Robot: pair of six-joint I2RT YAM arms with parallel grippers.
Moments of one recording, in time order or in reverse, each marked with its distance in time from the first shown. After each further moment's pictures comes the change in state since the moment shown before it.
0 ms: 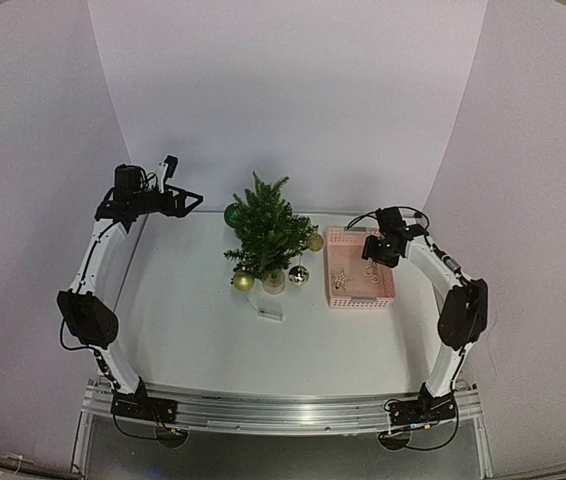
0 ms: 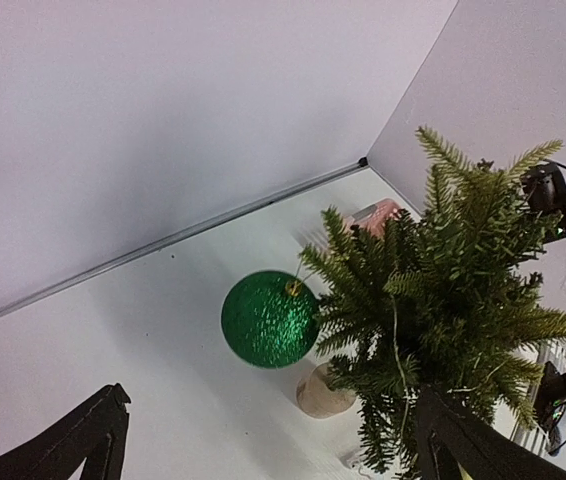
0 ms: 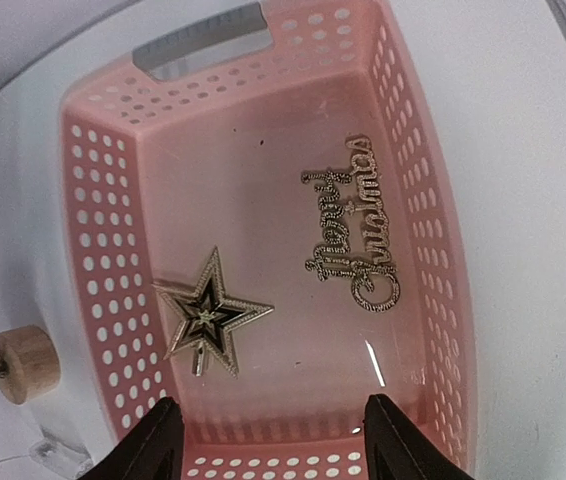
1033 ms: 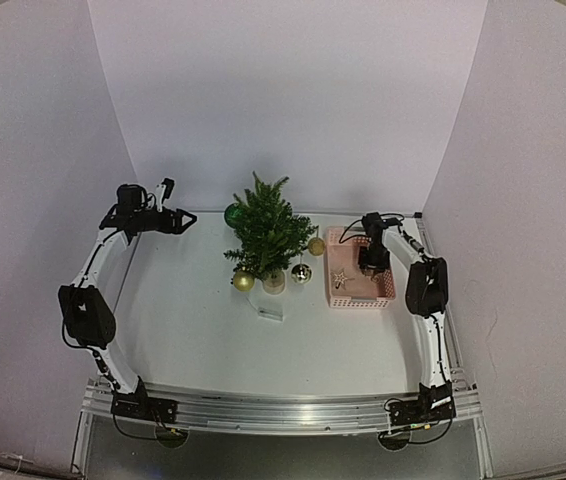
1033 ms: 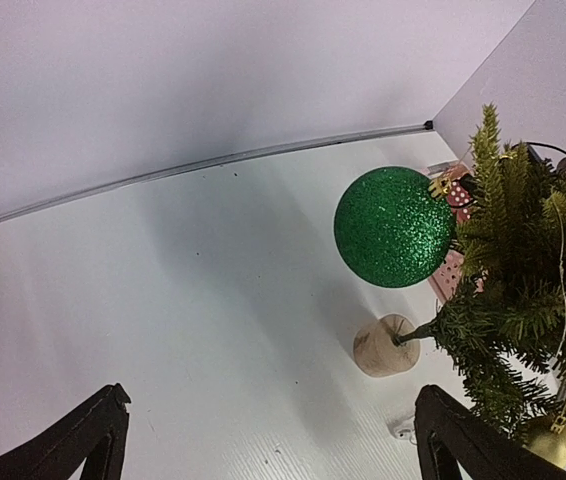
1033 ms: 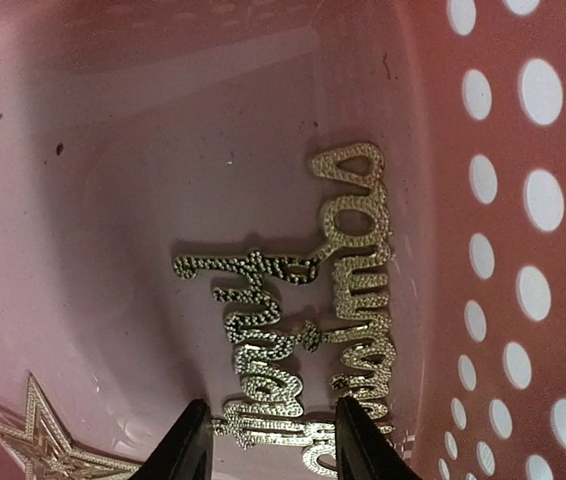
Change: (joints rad) left arm 0.062 -0.018 -0.262 0.080 -0.085 0.021; right arm -0.063 0.621 0.537 -0.317 0.006 -0.117
